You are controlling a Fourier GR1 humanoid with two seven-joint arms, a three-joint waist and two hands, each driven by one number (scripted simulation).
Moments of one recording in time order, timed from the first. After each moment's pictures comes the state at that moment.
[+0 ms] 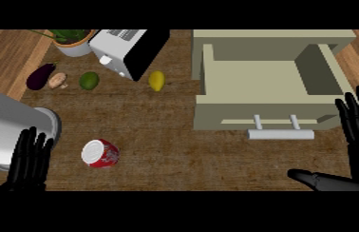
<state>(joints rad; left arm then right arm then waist) 0.43 0.00 -0.07 -2.13 -0.05 0.21 0.14 0.14 -0.08 -0.15 -2.08 -0.07 0.01 0.14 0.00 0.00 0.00</state>
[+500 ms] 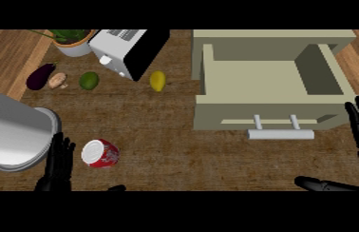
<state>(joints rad) 0.42 0.00 -0.11 -1.86 -0.05 0.28 -0.06 0.16 -0.08 -0.17 -2.14 -0.07 0.03 0.18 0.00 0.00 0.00</state>
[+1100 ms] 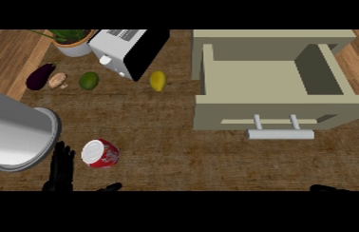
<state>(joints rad) 0.38 0.01 -0.02 -1.60 0.06 0.28 -0.26 0.18 -0.09 -0.23 -2.19 -0.13 0.07 0.21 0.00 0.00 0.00</state>
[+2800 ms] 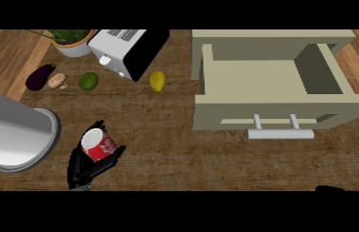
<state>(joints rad) -0.09 0.07 0.15 -0.83 0.17 0.09 -0.59 0.13 -0.07 -0.27 -2.25 -0.09 0.09 0.30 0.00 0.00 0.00</state>
